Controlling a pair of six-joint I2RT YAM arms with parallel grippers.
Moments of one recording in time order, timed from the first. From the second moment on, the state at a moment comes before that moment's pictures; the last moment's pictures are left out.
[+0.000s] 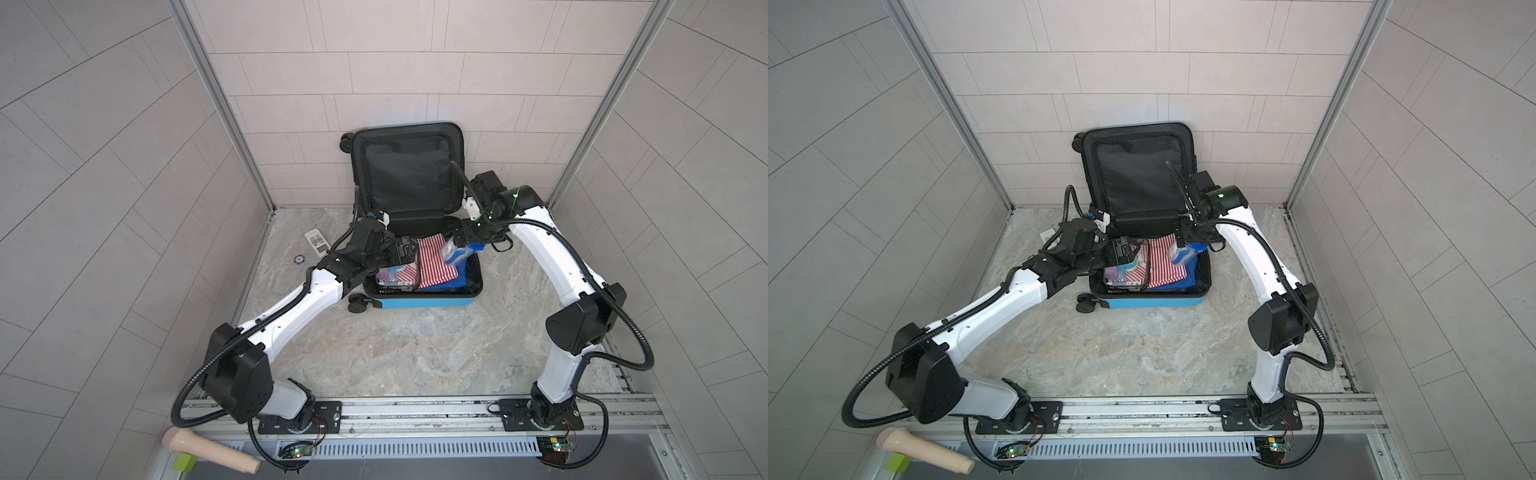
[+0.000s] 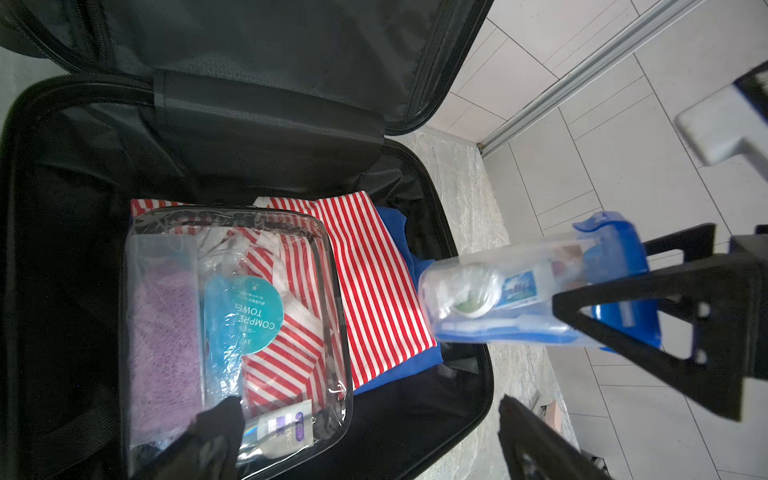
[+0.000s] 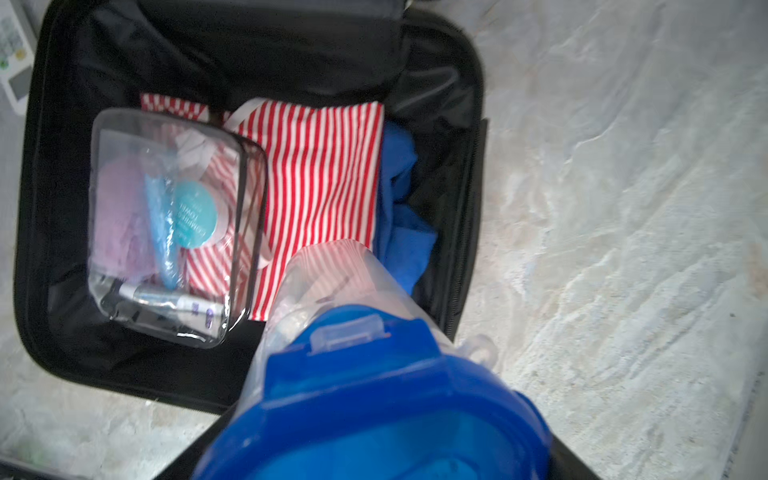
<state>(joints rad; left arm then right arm) -0.56 1.43 1.16 -0.30 0.11 -0.63 0.36 1.84 2.01 -1.34 -0.02 0.19</state>
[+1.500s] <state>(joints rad) -0.56 1.29 1.04 -0.30 0.07 -0.68 0.38 2.33 2.44 -1.24 -0.15 0.31</state>
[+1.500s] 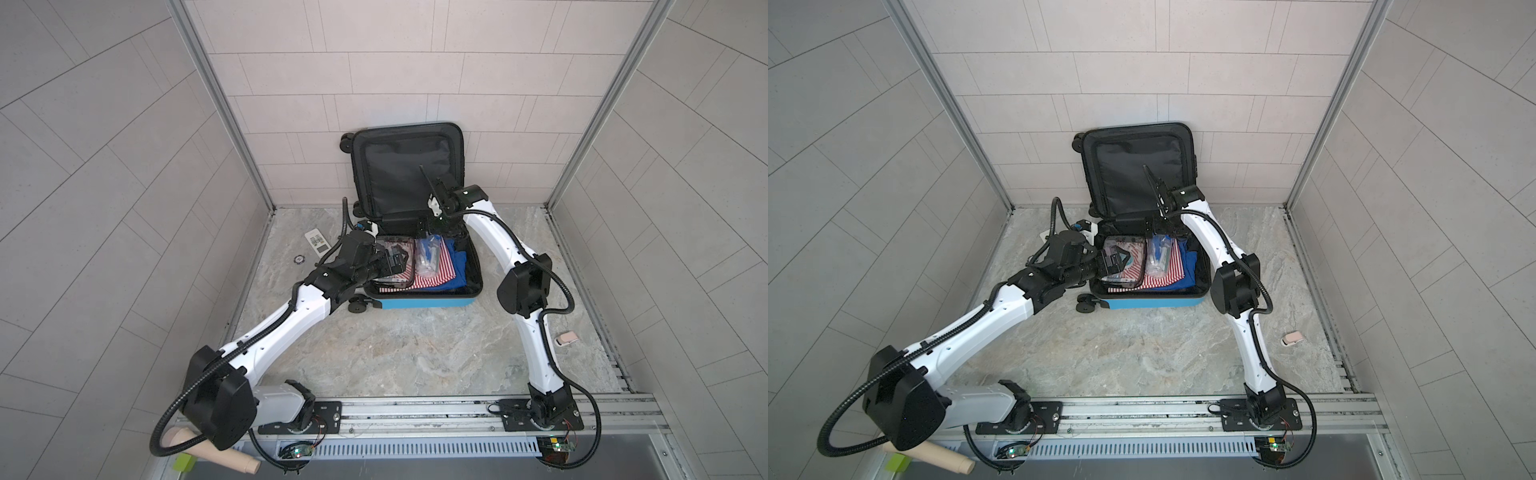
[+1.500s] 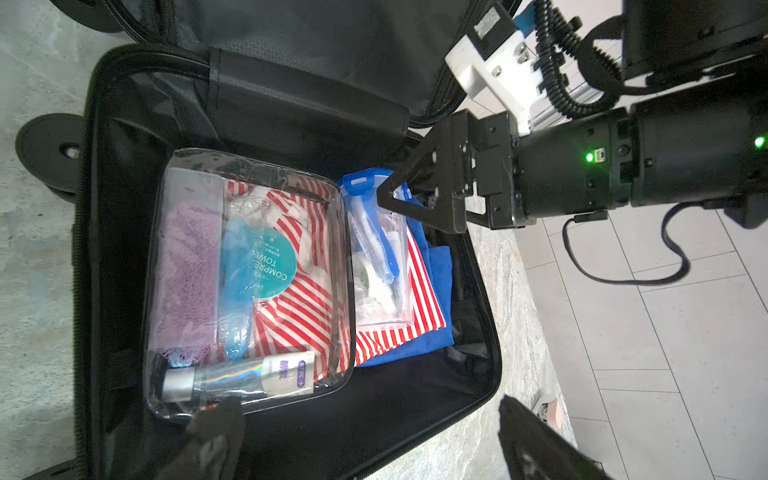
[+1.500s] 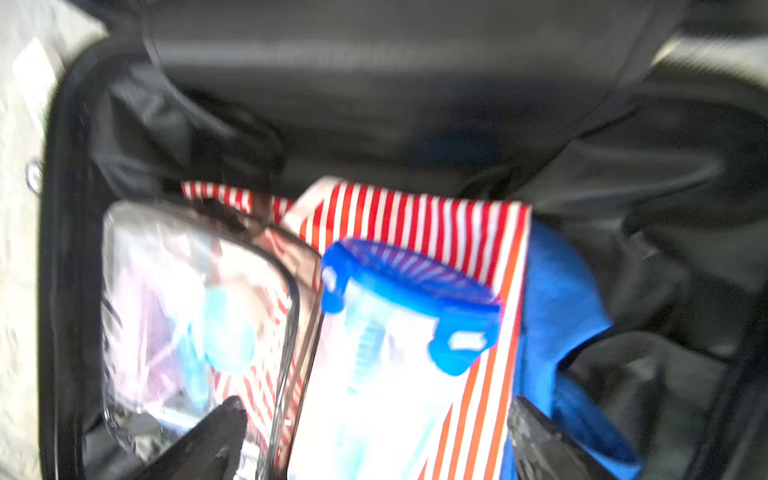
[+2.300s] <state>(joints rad) -0.35 1.27 1.02 -0.42 0.12 -0.65 0.54 2.00 1.83 -1.02 -0.06 0.33</state>
